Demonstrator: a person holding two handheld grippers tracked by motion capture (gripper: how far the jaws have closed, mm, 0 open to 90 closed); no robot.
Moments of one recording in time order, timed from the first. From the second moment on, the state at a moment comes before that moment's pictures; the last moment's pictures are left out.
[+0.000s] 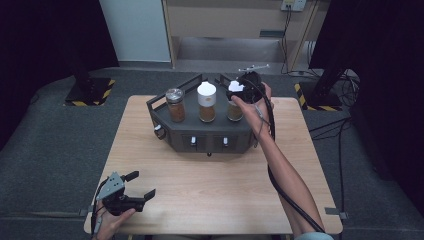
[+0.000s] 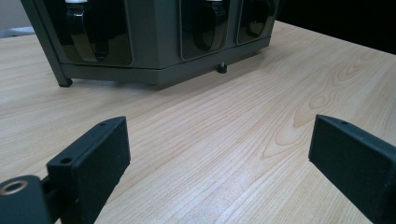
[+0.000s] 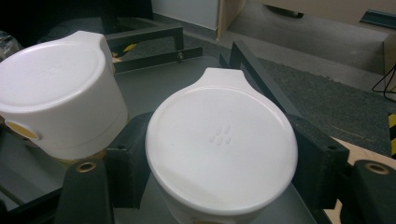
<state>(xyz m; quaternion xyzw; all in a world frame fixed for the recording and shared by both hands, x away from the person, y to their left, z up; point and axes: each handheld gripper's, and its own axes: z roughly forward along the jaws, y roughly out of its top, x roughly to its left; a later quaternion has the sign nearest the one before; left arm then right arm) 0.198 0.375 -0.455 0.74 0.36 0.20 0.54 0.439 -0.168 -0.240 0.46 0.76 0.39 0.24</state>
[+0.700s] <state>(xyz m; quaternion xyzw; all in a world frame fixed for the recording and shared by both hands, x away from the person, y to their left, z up) 0.198 0.375 -0.454 0.74 0.35 0.20 0.54 0.439 -0.169 -0.245 0.46 0.75 0.40 0.24</state>
